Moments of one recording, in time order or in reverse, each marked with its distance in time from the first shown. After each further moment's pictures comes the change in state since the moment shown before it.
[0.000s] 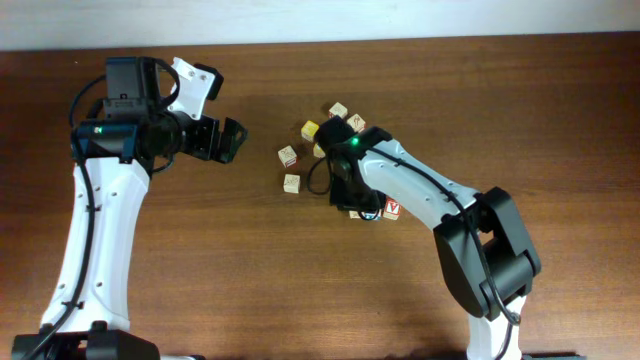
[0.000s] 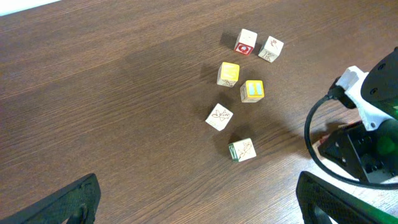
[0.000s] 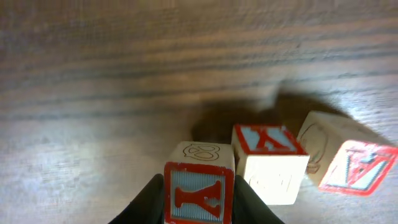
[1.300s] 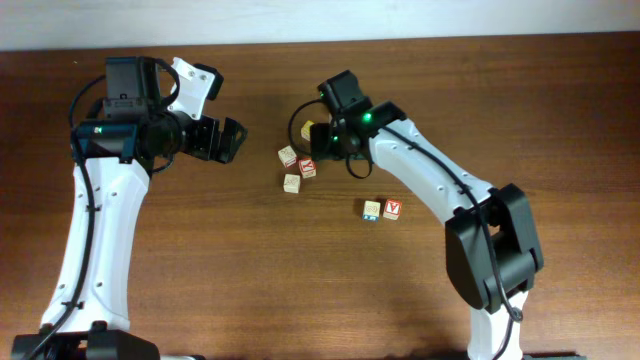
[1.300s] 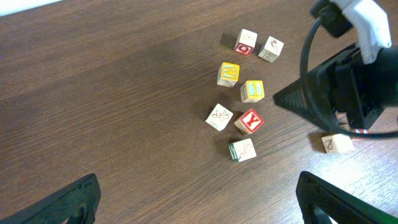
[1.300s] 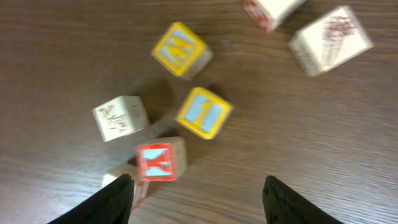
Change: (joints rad) left arm 0.000 0.000 0.000 0.000 0.000 0.000; right arm -0.050 0.021 0.153 0.317 -0.113 -0.271
